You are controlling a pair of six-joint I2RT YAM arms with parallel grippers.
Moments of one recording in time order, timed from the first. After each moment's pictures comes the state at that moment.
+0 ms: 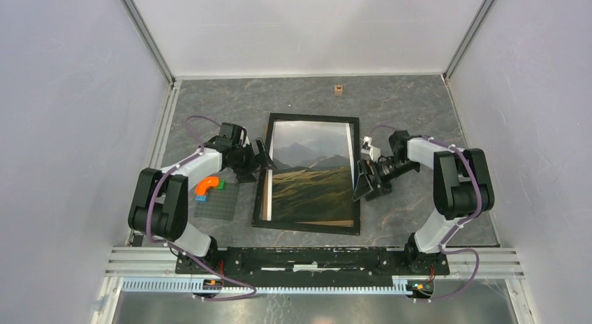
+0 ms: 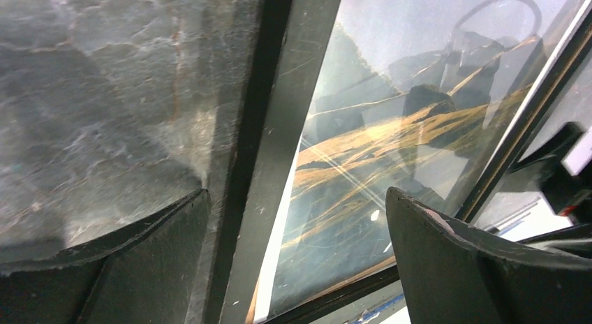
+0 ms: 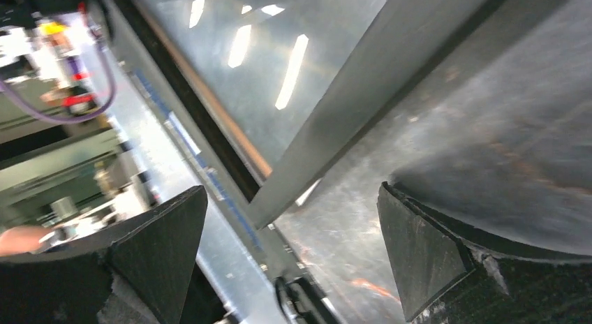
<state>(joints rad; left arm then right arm) -0.24 1.55 0.83 -0.35 0.37 -0.62 0.09 1.73 0.88 -0.88 -0.88 -0.31</state>
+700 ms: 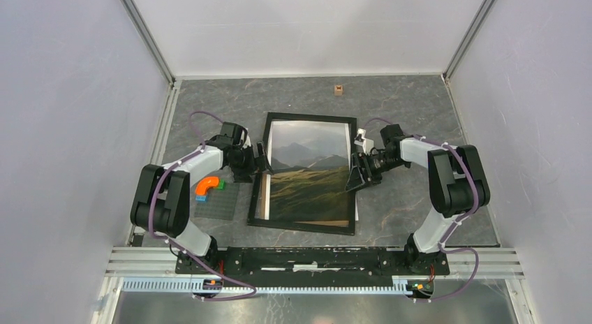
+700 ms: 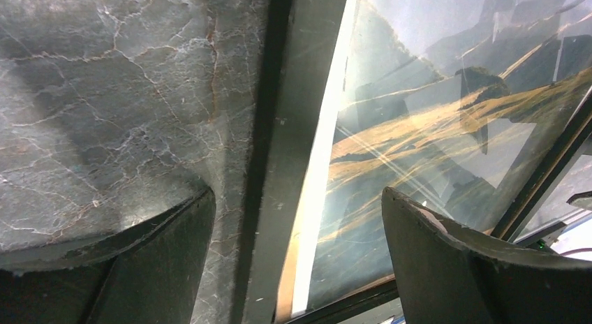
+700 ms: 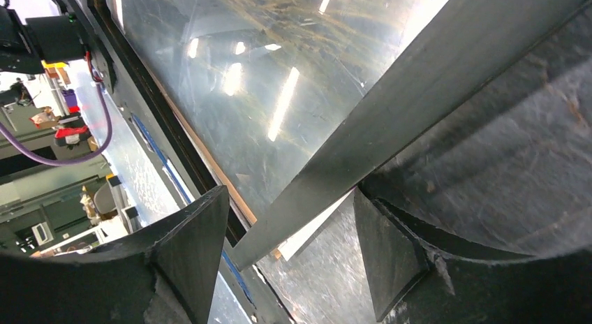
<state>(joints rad) -0.24 1.57 0.85 -0.42 0.32 -0.47 0.14 1.74 0.90 -0.61 -0.85 -0.16</state>
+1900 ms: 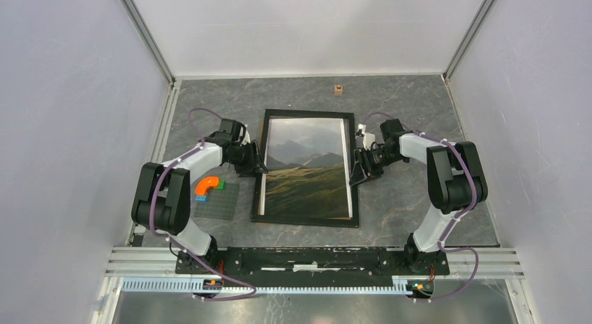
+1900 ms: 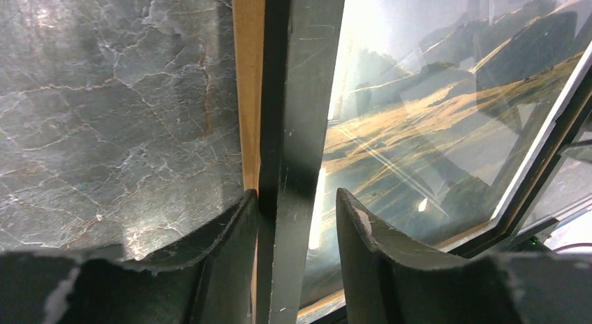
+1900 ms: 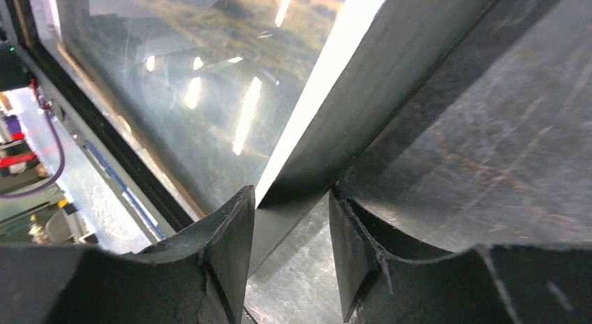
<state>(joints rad) -0.23 1.59 0.89 -0.44 0.35 -0.45 0.15 1.78 0.97 -0.58 -0.75 -0.15</state>
